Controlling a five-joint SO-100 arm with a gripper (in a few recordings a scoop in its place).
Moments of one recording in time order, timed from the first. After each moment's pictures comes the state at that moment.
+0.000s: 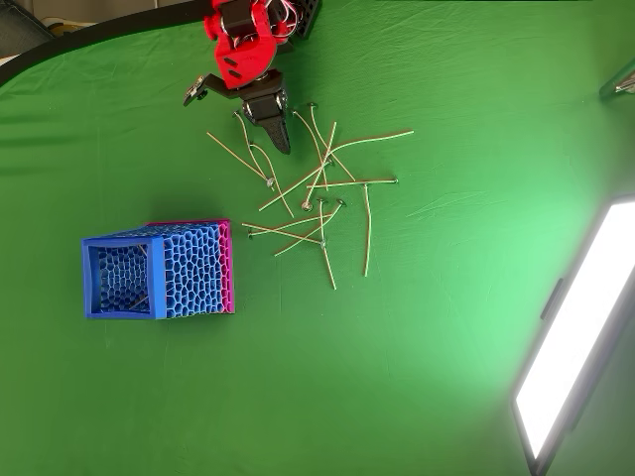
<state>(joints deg) -1.6 190.0 176.4 49.2 -5.5</state>
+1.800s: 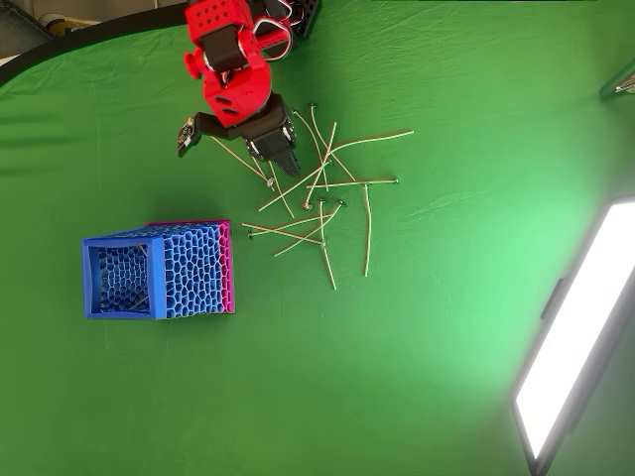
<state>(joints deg) -10.5 130.7 123.5 56.4 -7.8</state>
